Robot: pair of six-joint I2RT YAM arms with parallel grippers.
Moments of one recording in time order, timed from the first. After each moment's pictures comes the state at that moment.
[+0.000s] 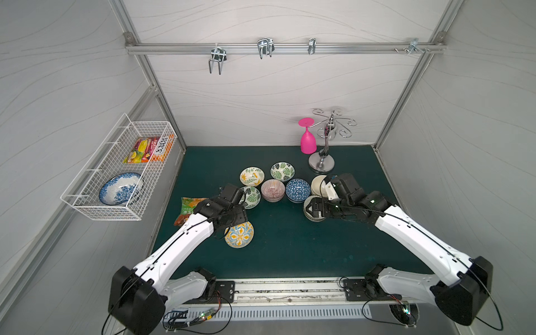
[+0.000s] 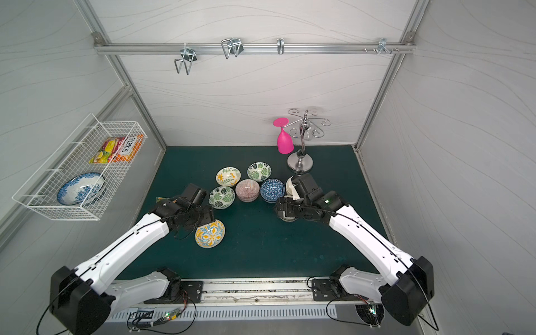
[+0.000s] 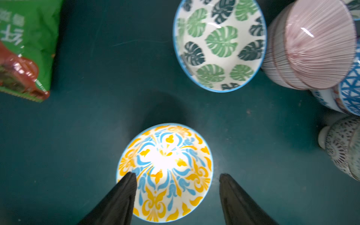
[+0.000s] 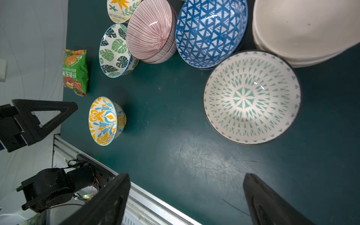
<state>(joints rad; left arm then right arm) -0.44 1.09 0.85 -0.95 -0.12 -0.79 0.68 1.18 1.06 -0.82 -0.19 0.55</state>
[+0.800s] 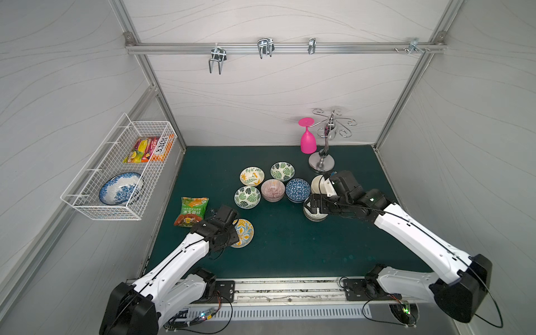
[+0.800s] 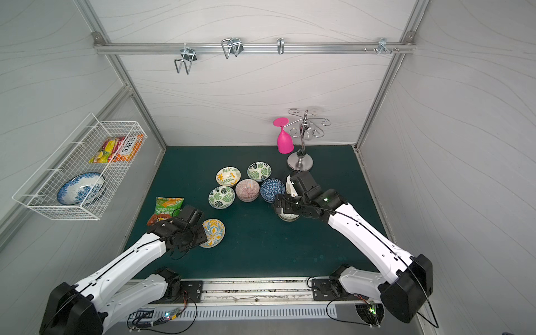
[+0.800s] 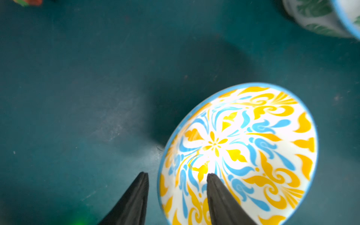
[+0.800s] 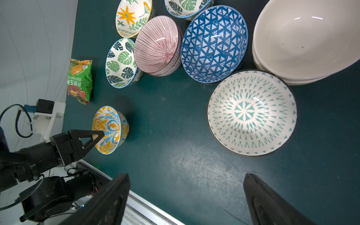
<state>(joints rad) -0.41 0.96 0.54 -0.88 -0.09 -0.87 0.69 1.17 1.09 -0.81 -0.15 0.55</state>
